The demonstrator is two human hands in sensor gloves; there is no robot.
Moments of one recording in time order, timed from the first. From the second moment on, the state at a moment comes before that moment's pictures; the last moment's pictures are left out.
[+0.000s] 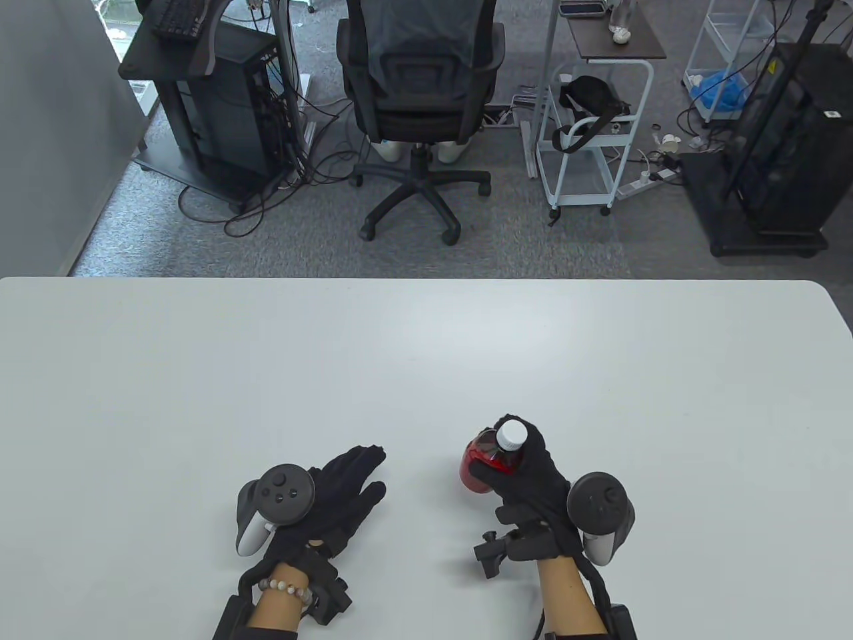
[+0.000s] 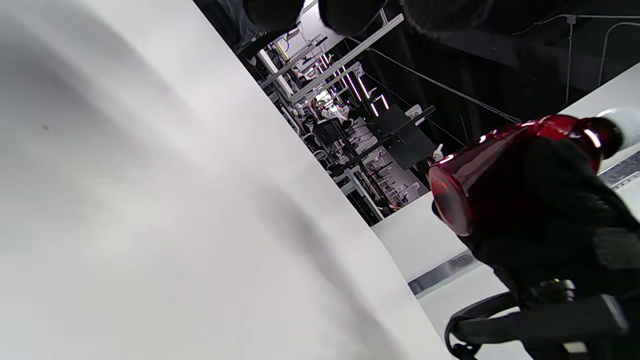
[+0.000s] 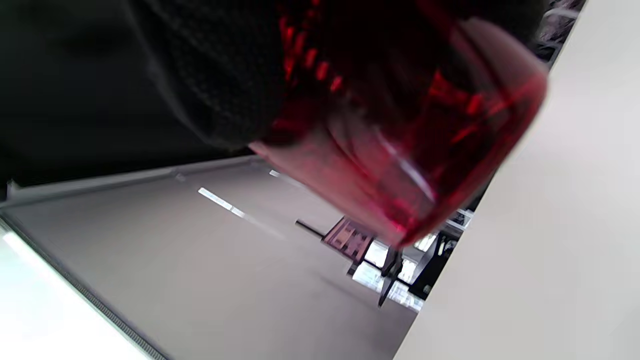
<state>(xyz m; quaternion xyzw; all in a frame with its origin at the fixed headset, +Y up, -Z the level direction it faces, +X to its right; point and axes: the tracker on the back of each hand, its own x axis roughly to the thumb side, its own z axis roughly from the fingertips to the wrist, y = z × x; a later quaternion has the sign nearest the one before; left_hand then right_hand) -0.192 -0.762 -0.294 -0.12 -0.20 0.45 0.86 0.143 -0.733 -0.293 0.05 -0.17 0.79 0.59</state>
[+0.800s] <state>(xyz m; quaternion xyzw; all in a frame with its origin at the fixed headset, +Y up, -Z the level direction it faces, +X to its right) -0.191 -0.764 -0.295 -0.13 -0.22 0.47 0.85 0.181 -0.756 -0.293 -0.10 -0.22 0.80 0.54</state>
